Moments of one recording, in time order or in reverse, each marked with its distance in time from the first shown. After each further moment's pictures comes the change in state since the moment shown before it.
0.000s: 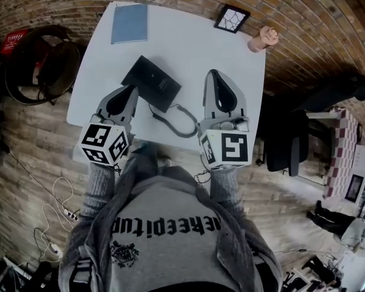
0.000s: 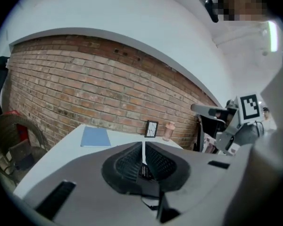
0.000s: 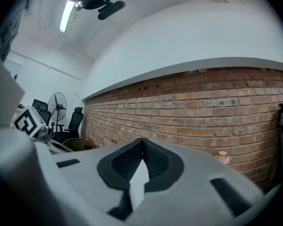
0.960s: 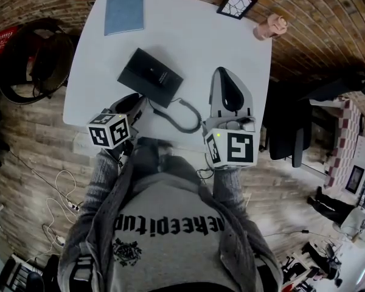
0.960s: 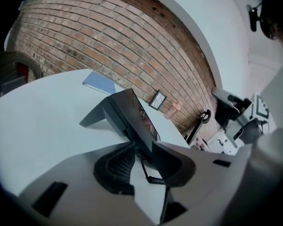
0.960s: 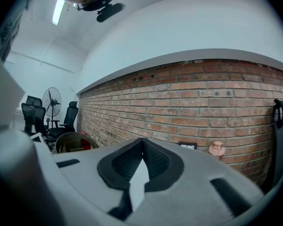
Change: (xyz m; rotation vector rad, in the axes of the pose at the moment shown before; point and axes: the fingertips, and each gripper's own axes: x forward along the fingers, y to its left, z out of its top) left arm 0.038 0.024 -0.142 -0.345 0.345 -0.075; right arm 0.012 -0.015 -0.041 0.017 0.096 -0.052
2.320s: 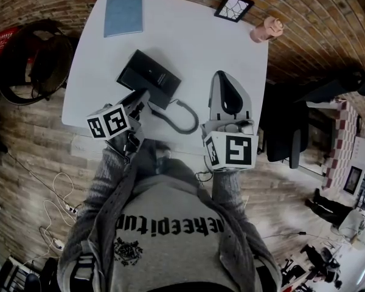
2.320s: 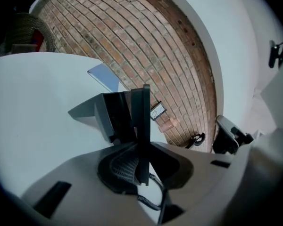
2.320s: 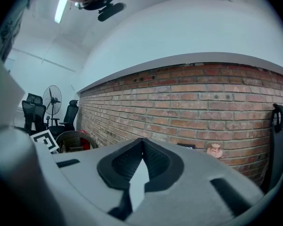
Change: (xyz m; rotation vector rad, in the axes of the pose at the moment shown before) left arm 0.014 -0.012 0.016 -0.273 -0.073 -0.094; right arm -0.010 0.000 0.005 -0.025 -0.002 -0.009
